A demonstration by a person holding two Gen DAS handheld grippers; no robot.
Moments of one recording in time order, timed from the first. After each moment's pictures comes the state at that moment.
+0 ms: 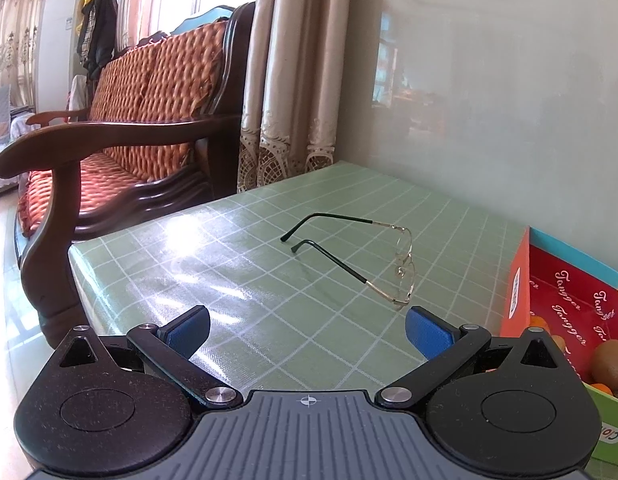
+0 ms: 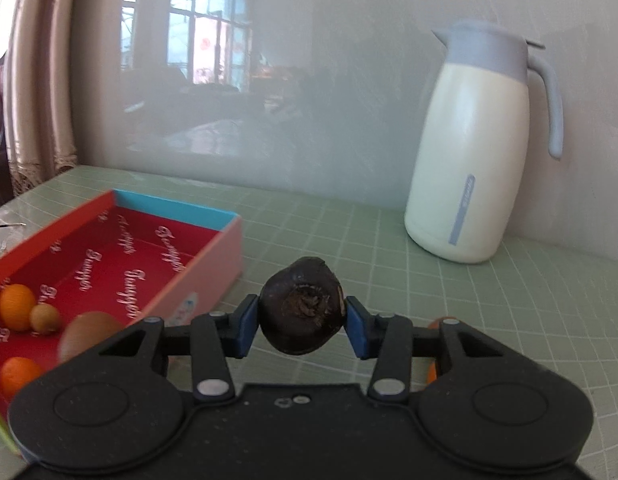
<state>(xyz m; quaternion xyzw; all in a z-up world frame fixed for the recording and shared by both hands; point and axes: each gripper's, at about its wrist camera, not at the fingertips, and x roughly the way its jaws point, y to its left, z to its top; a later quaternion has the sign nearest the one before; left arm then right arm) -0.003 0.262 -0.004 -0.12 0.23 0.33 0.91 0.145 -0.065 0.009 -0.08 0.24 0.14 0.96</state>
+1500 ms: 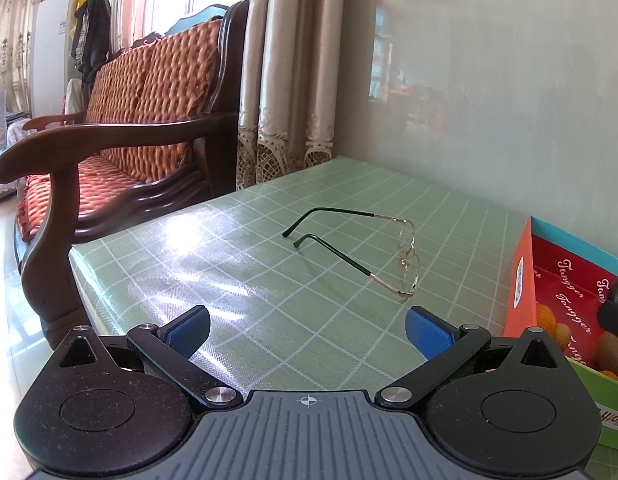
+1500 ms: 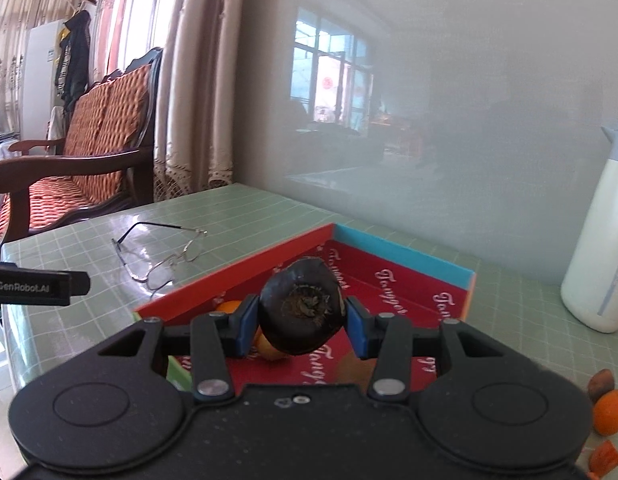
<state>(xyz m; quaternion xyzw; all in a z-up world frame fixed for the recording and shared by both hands) -0.004 0.261 -0.005 -0.11 0.24 0.33 0.91 0.082 0.047 0.014 -0.12 0.18 0.31 0.93</state>
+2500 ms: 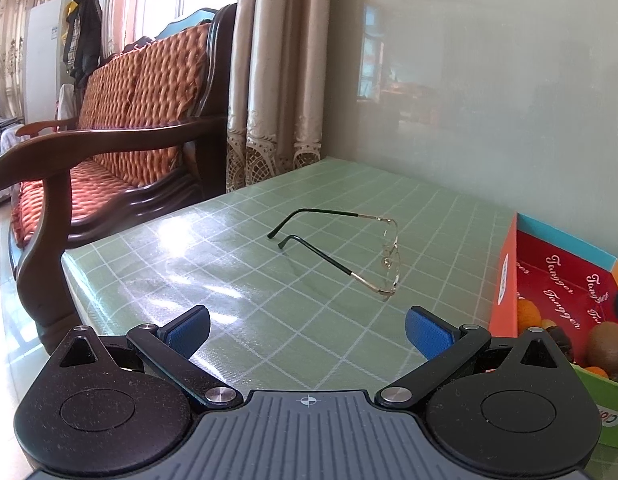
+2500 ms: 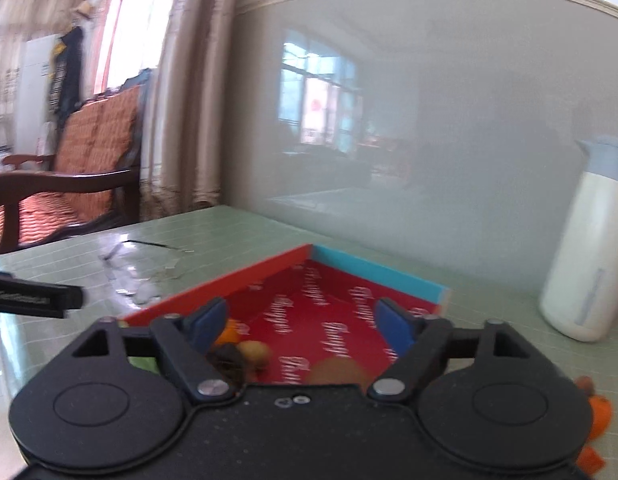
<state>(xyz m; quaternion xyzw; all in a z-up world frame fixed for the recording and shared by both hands) -0.002 0.252 -0.003 -0.10 0.24 0.32 0.91 0.081 0.014 0.021 -0.10 0.15 0.27 0.95</state>
